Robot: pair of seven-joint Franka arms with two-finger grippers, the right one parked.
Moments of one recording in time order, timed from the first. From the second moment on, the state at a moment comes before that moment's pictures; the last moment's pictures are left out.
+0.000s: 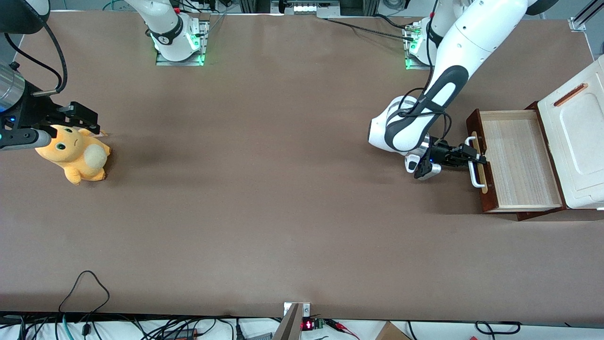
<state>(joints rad) -0.04 0.64 -0.46 -2.07 1.49 1.33 -1.08</state>
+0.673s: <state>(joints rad) -0.04 0.60 -0.48 -1.86 1.32 1.34 -0.90</state>
